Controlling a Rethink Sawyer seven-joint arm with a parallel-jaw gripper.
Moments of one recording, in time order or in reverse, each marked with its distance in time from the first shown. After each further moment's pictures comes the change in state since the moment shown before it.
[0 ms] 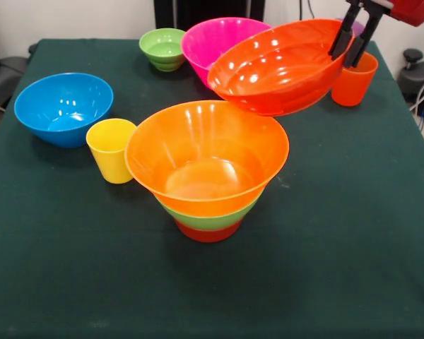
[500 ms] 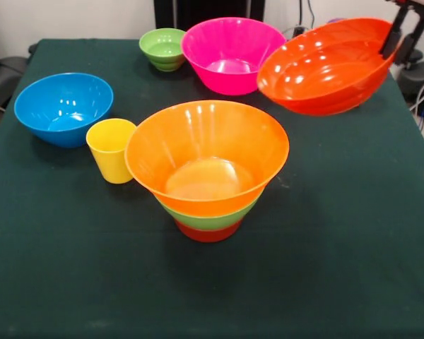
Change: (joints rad) arm 0.066 0.008 -0.001 0.029 0.085 0.000 0.003
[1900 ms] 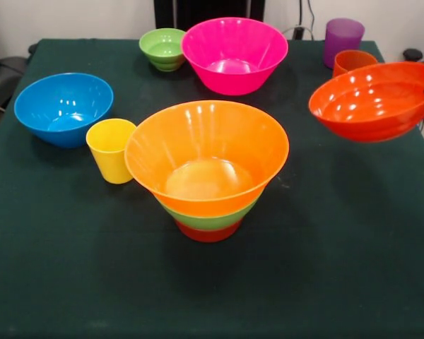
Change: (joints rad) arm 0.183 0.134 -0.100 0.000 0.016 -0.192 0.219
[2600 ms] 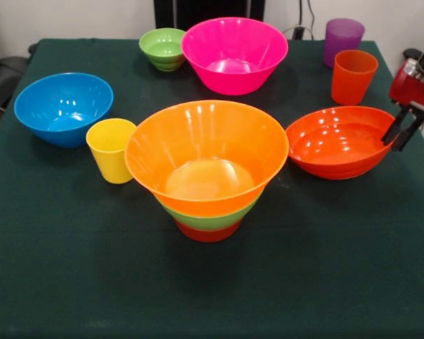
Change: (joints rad) arm 0.018 0.147 -0.027 0.017 0.000 -0.146 0.000
